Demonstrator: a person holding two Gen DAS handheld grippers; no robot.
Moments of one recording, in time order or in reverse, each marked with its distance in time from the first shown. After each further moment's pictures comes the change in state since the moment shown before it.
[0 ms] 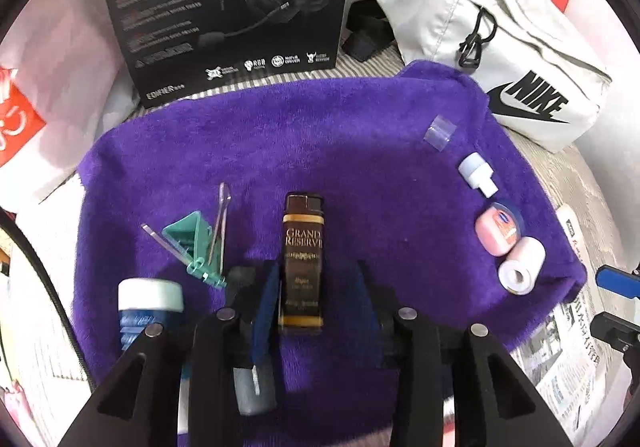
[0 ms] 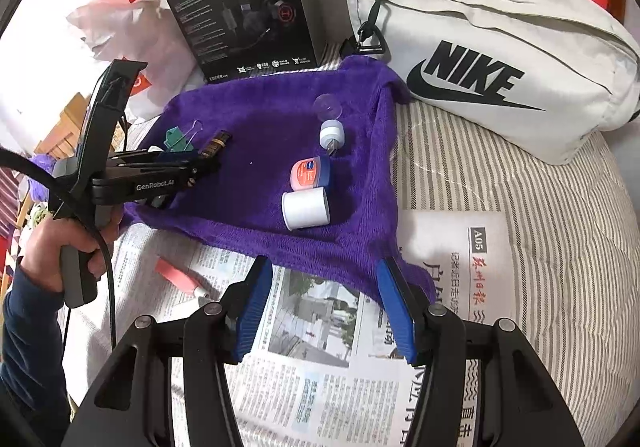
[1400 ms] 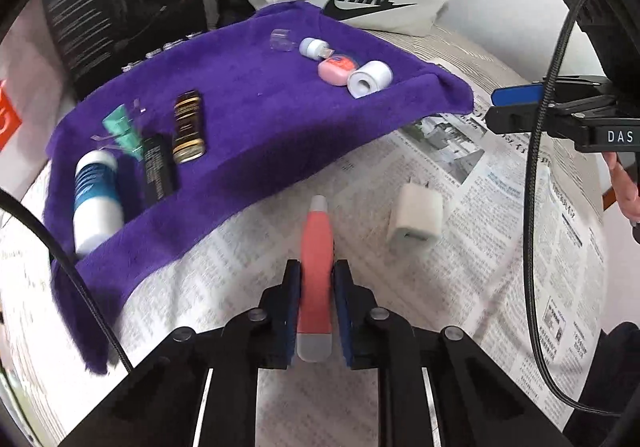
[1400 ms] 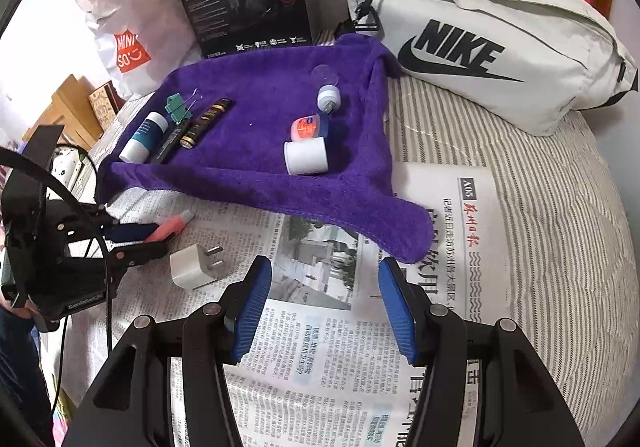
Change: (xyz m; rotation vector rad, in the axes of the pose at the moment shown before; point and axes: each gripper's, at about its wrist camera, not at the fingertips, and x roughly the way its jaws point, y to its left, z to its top) left arm -0.056 -0.035 -0.123 0.341 0.014 -0.143; right arm -0.005 0.008 -0.037 -0.019 0.027 -0.058
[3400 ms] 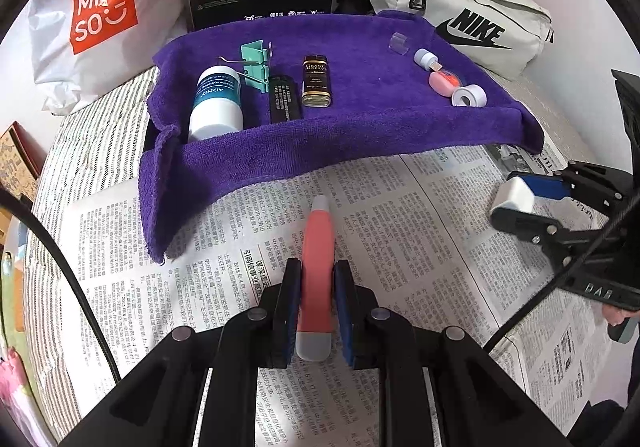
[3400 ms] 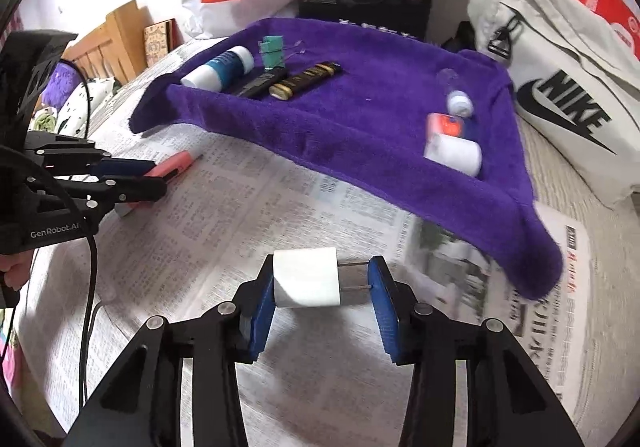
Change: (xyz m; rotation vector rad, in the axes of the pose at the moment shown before) left arm -0.019 0.038 -0.036 -0.303 -0.017 0.140; right arm 0.043 0.080 -0.022 -0.280 -0.039 0.021
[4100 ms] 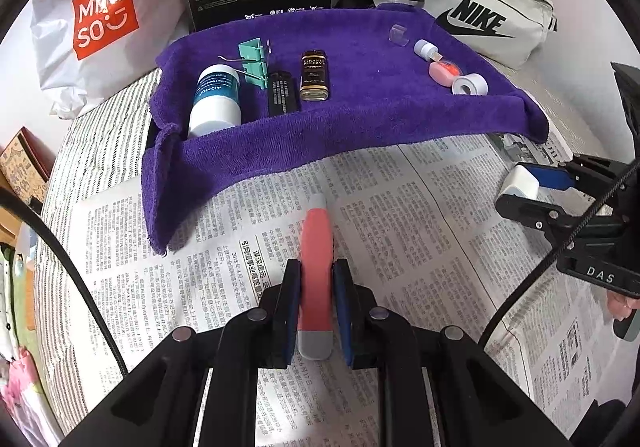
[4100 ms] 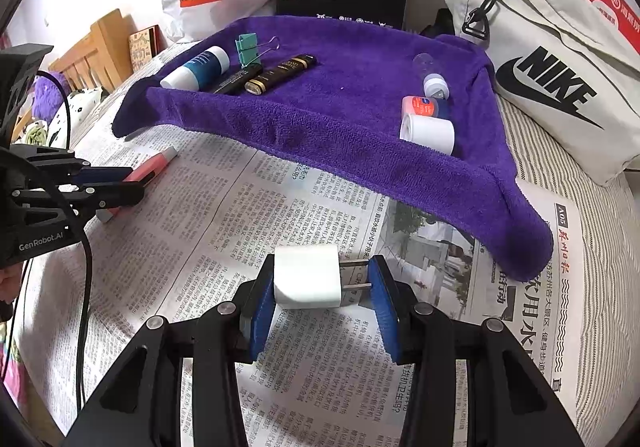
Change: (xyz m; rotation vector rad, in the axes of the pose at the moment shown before) left arm 0.001 -0.009 0.000 0.016 0.021 0.049; right arm 0.003 -0.011 -0.006 0.049 0.004 -0.011
